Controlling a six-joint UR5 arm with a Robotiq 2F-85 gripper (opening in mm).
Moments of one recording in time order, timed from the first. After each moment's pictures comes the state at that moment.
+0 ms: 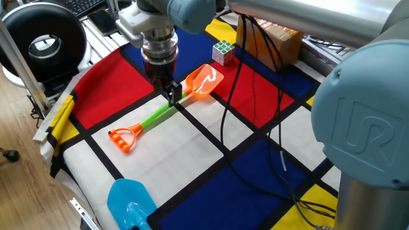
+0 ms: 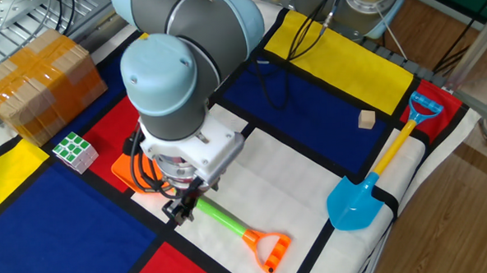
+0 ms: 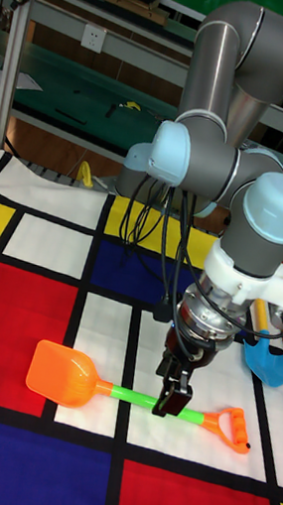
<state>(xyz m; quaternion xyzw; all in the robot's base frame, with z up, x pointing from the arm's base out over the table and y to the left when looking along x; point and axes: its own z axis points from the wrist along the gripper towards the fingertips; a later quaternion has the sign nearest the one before) 0.617 0.118 0.044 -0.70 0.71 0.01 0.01</state>
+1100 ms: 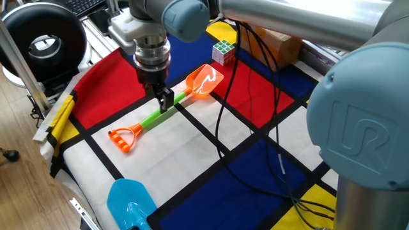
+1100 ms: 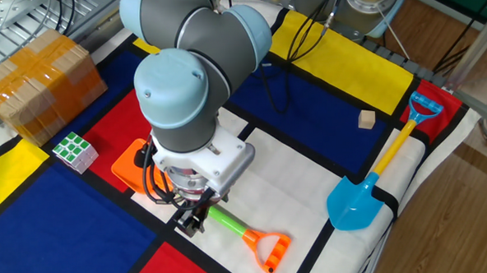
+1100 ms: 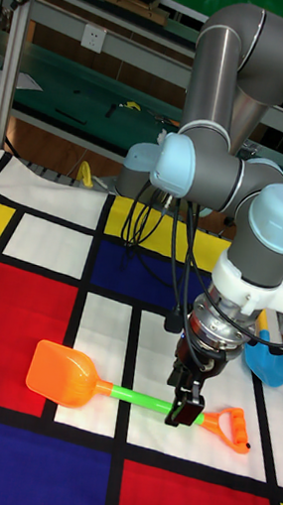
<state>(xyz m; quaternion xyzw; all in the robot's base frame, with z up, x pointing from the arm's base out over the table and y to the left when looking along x) 0.619 0.140 0.036 -0.71 0.71 0.02 0.02</state>
